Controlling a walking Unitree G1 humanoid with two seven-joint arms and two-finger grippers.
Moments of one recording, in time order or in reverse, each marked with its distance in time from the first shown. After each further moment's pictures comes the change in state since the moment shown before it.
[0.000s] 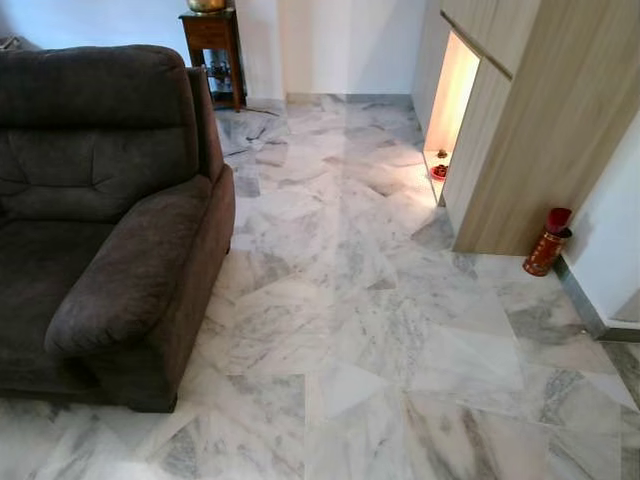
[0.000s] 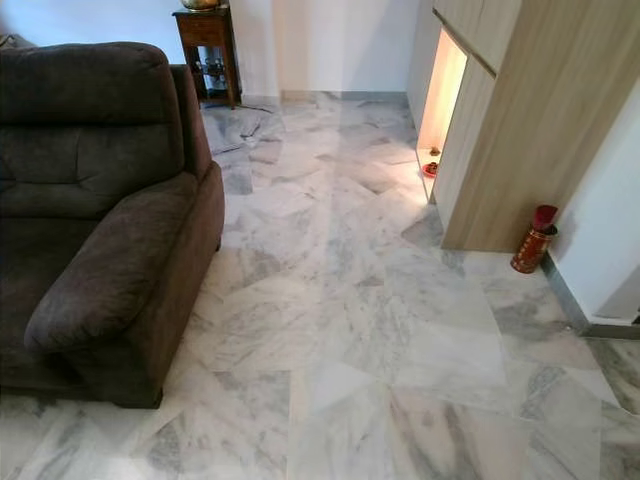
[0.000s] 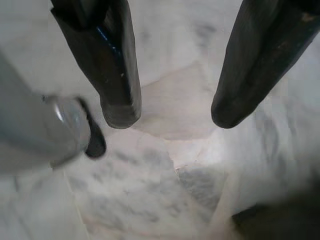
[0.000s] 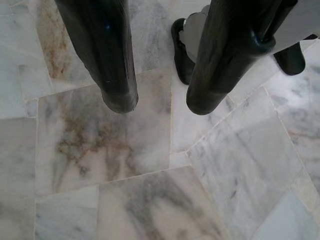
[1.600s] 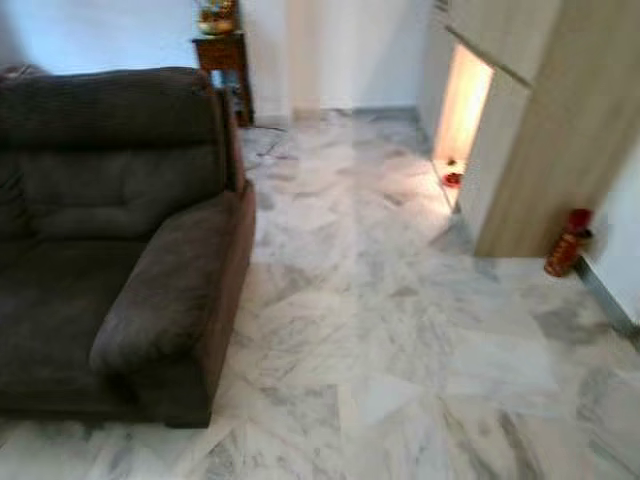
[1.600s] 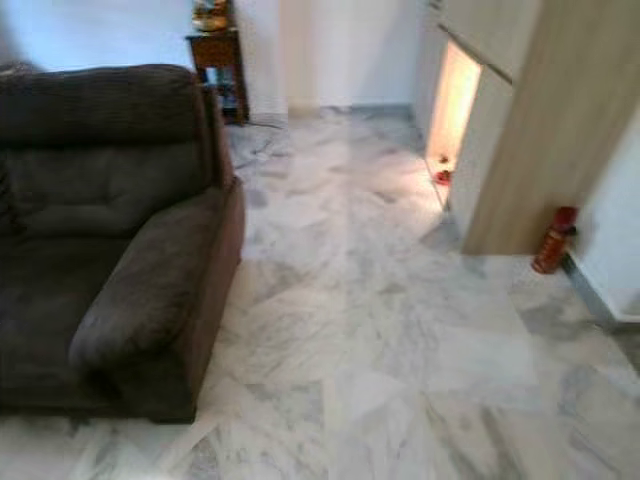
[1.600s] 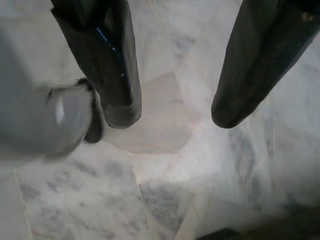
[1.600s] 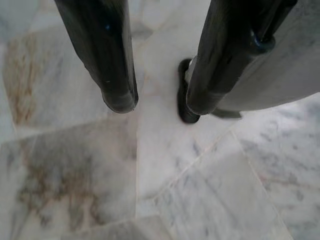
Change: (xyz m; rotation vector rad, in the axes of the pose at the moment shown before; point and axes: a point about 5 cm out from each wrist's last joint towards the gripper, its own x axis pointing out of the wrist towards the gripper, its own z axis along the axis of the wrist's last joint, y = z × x) left arm 0.006 -0.007 0.005 -0.164 0.036 0.054; right arm -0.003 -0.009 -0.012 -0.044 0.097 0.011
